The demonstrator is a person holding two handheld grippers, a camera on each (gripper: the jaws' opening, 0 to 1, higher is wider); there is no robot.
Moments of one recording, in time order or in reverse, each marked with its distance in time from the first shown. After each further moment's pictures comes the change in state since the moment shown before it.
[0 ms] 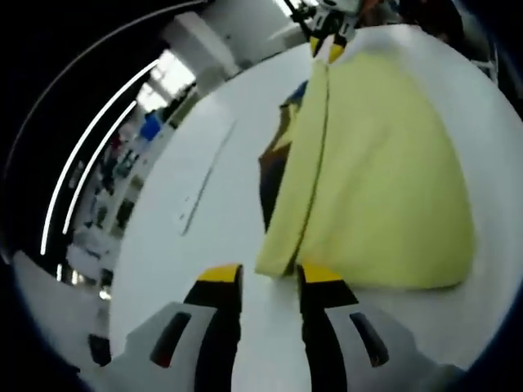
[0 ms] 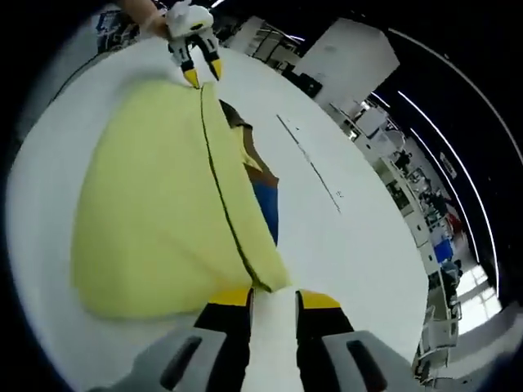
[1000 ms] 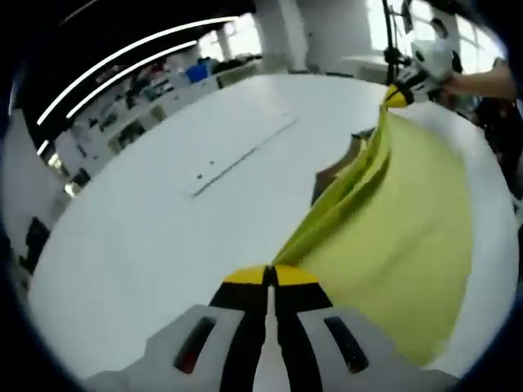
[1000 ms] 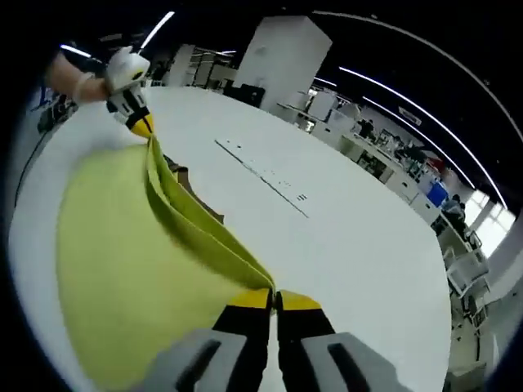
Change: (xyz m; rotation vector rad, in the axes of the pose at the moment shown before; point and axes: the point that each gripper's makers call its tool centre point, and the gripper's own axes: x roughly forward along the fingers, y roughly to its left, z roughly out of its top) left arm 0.019 0.027 -0.007 -0.758 -0.004 -0.026; right arm 0.025 -0.036 0.013 0.570 -0.041 -0.021
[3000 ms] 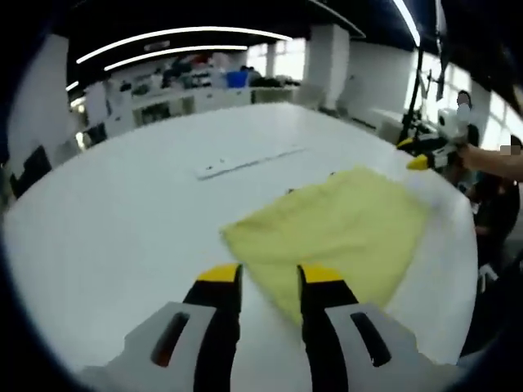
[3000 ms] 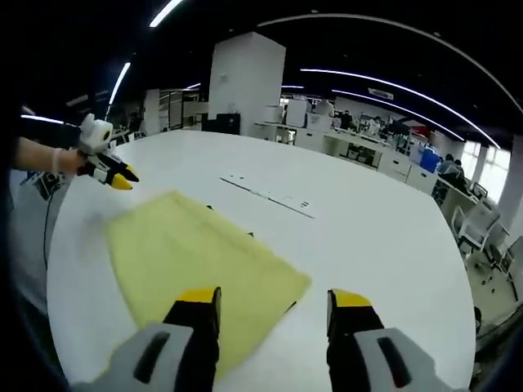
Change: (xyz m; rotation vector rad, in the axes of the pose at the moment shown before) left arm -0.084 -0.051 -0.017 -0.238 -0.166 -0.020; right arm -0.088 0.039 0.004 0.202 -0.142 0.059
